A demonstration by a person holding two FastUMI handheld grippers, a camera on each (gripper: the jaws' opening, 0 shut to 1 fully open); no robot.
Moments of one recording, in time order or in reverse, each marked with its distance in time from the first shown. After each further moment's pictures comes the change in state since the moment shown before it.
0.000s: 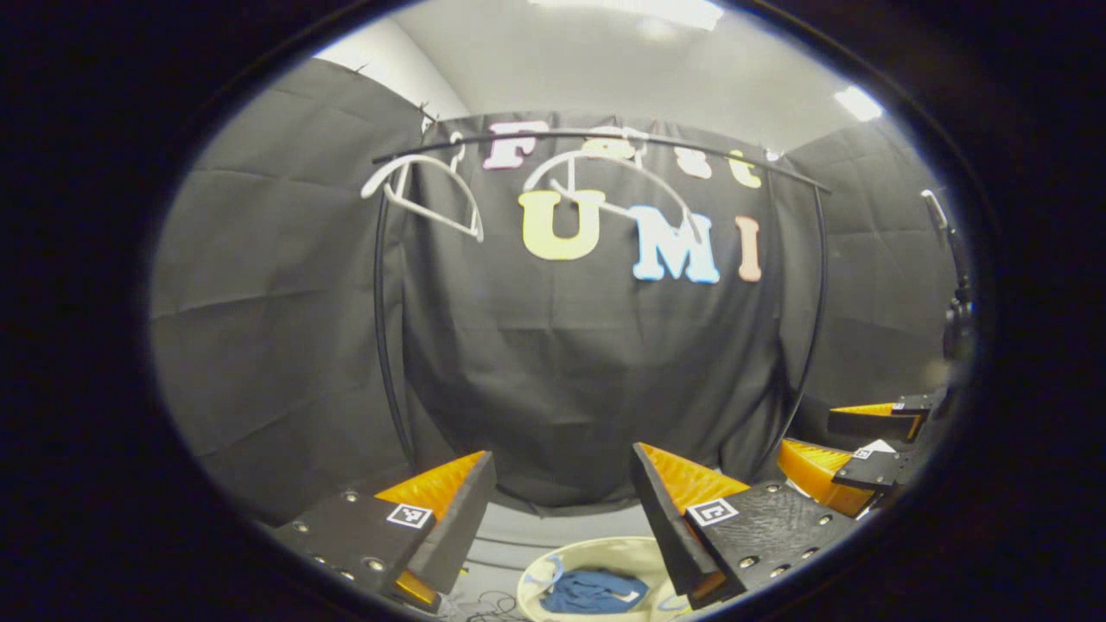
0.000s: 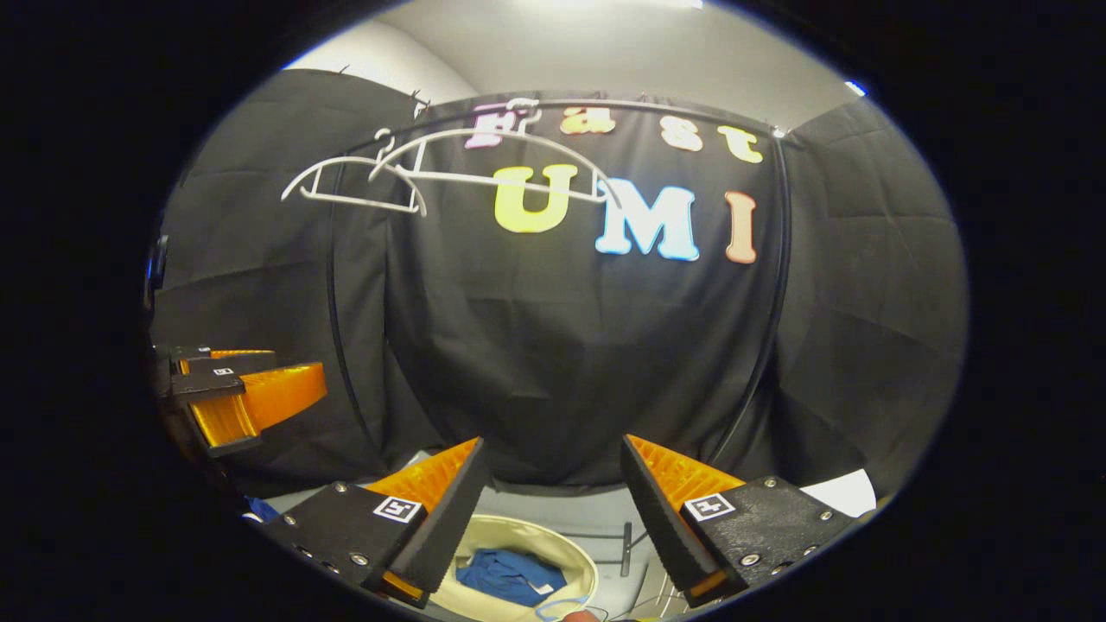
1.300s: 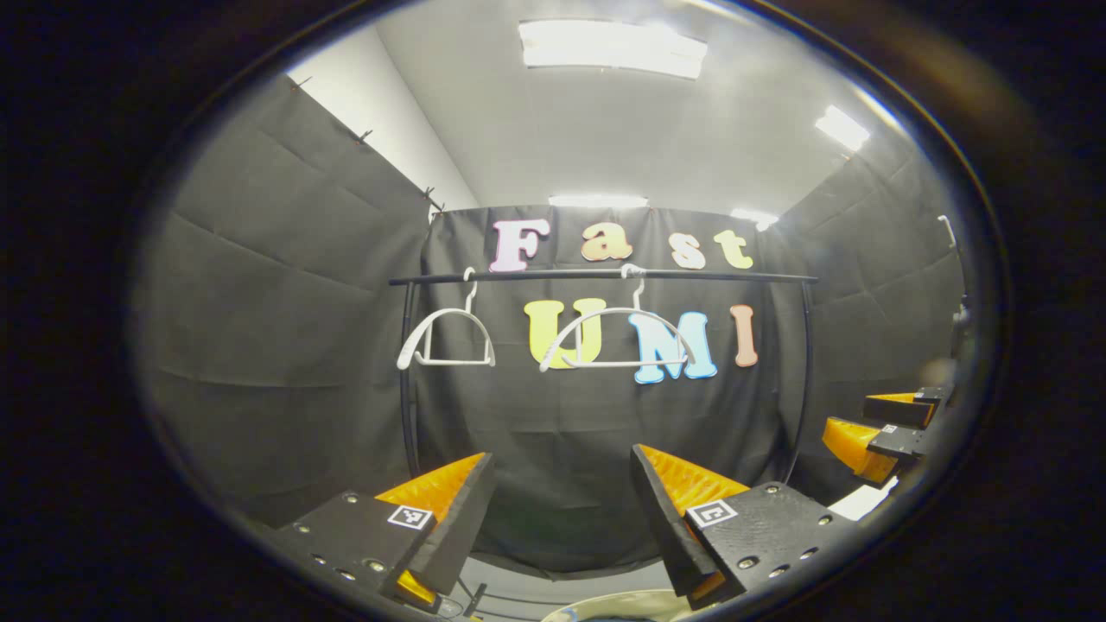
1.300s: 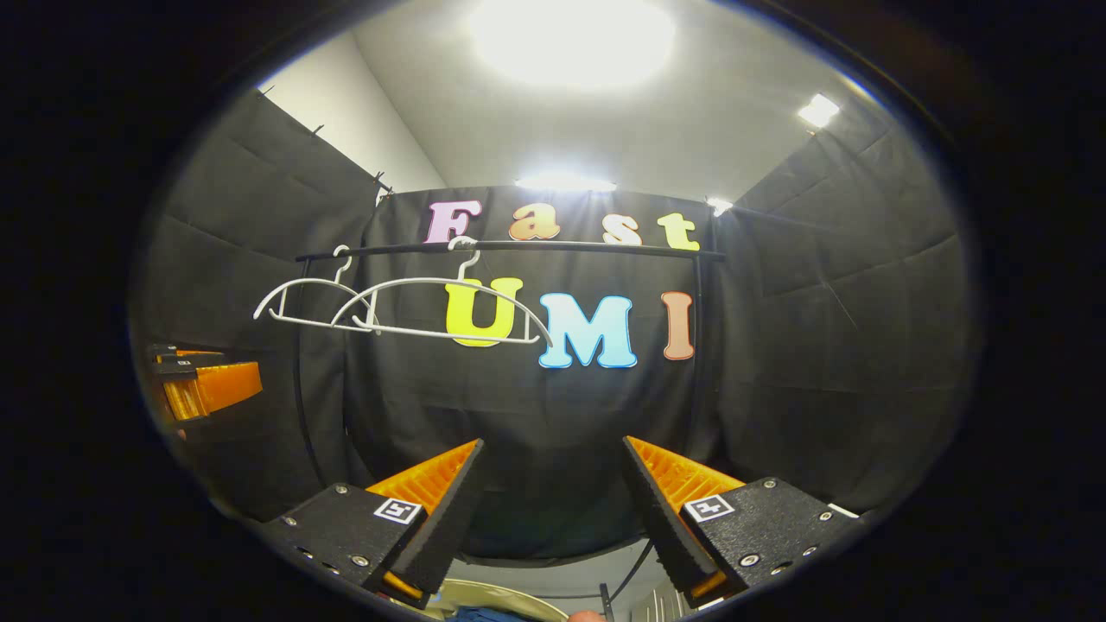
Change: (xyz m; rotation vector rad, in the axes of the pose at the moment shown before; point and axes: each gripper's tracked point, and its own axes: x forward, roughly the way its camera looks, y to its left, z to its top) left arm -0.073 0.016 0.125 0.039 -0.287 0.012; right arm -0.061 -0.053 0.106 0.025 -0.312 -0.153
